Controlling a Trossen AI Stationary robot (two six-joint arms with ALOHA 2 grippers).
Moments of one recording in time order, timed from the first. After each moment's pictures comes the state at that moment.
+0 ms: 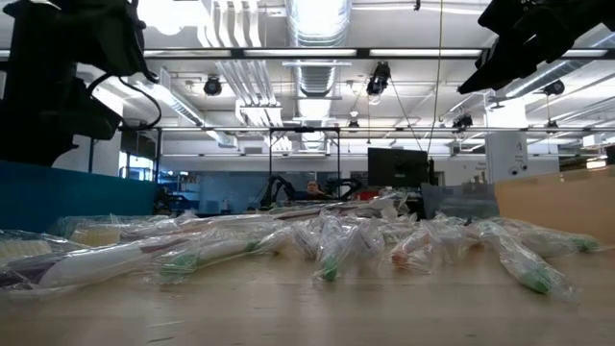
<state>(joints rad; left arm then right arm) -0.20 1.17 0.66 -1.11 -0.04 -1.38 -0.35 0.62 0.62 -0.54 -0.09 -0.18</state>
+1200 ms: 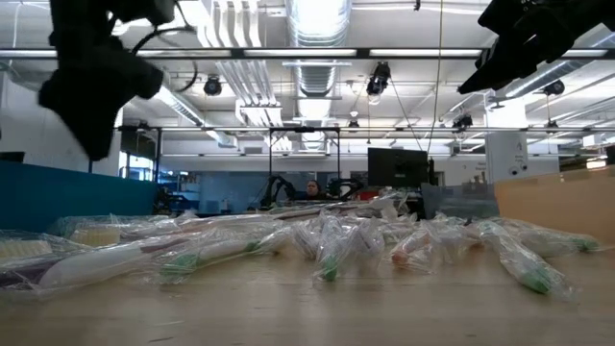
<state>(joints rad) -0.10 1.13 0.84 -1.06 -0.12 -1.01 -0.35 0.62 0.62 -0.54 -0.09 -0.18</state>
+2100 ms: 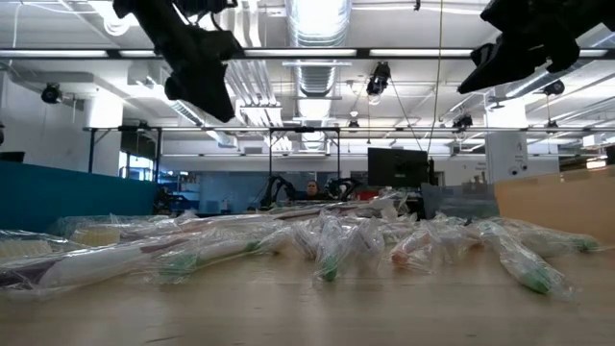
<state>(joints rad) 0.28 1.19 0.99 -0.61 -0.20 -0.28 -0.35 0.62 0.62 -0.54 -0.09 -0.37</state>
